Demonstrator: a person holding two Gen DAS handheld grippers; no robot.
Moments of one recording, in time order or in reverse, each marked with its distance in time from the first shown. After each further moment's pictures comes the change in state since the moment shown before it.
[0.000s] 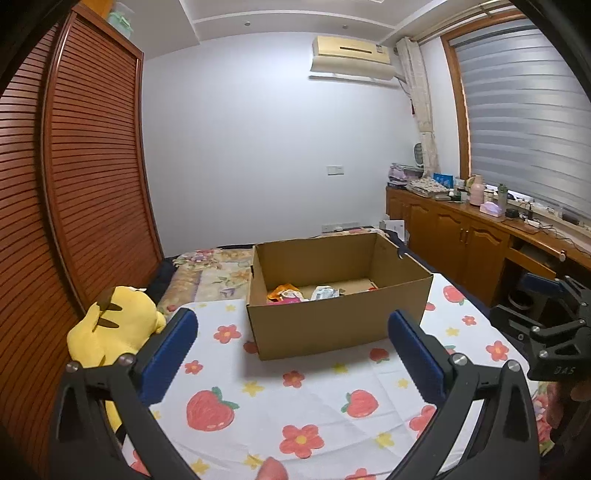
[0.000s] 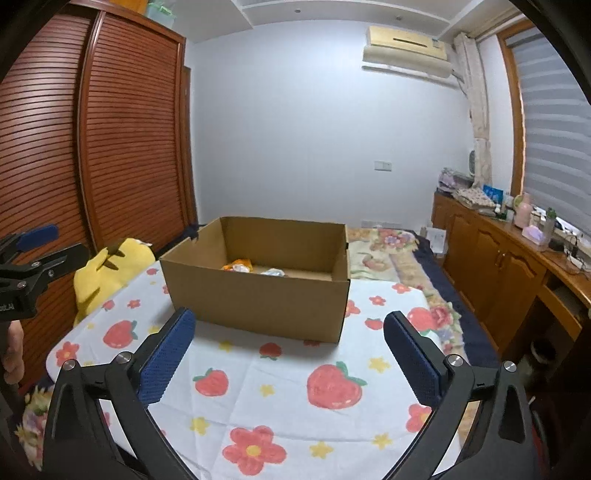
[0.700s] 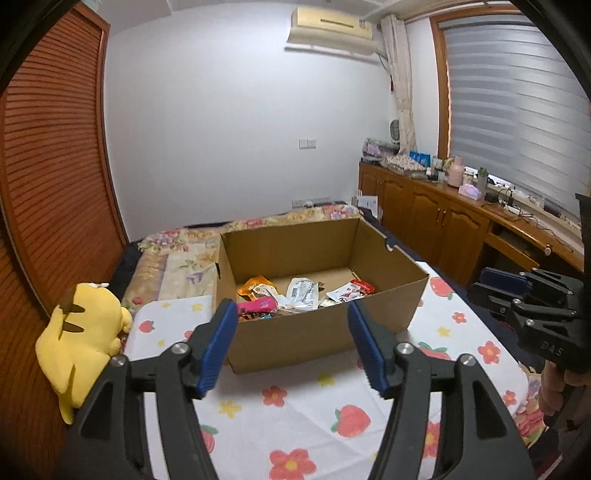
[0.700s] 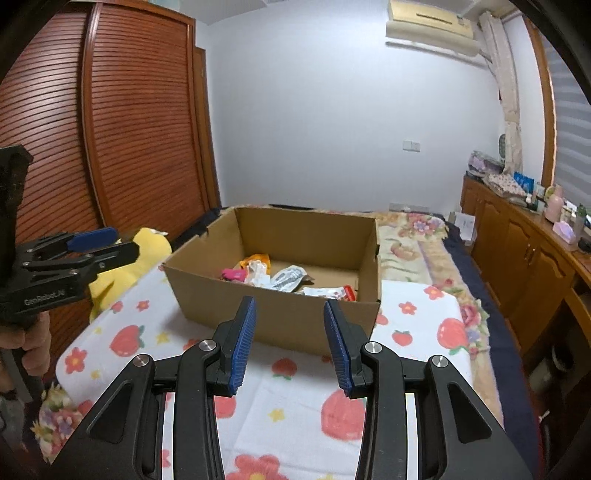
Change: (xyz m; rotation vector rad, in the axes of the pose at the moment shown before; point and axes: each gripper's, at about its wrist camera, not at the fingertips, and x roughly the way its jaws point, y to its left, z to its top) left arm 0.062 0.003 0.033 0.013 0.107 -0.136; right arm 0.052 -0.005 0.036 -0.017 0.091 0.109
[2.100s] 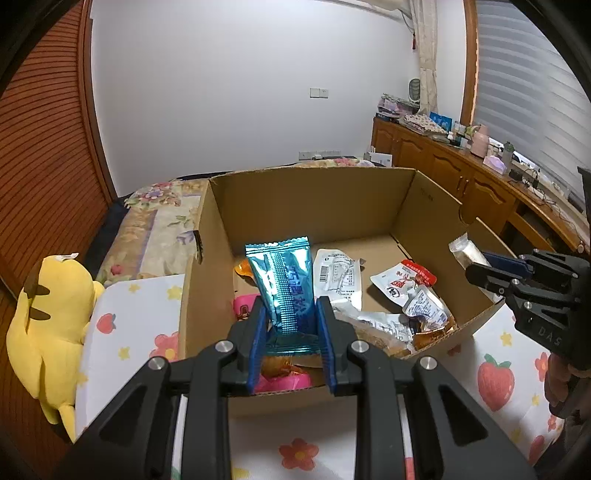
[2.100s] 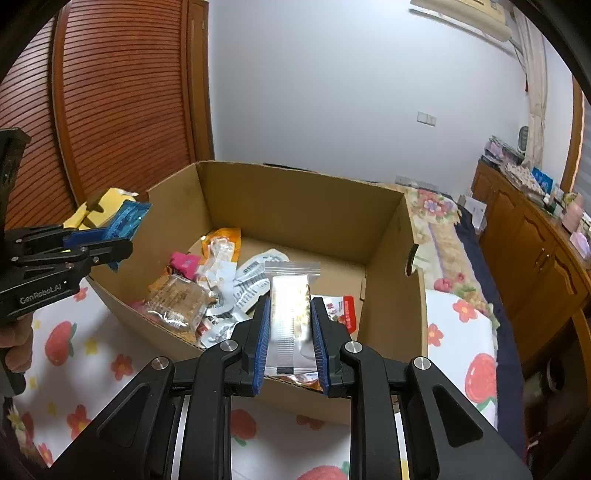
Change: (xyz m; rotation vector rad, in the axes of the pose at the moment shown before) left arm 0.179 0.040 -0.002 -0.042 0.218 -0.003; right arm 0.161 -0.025 0.017 -0.068 0.173 -0.006
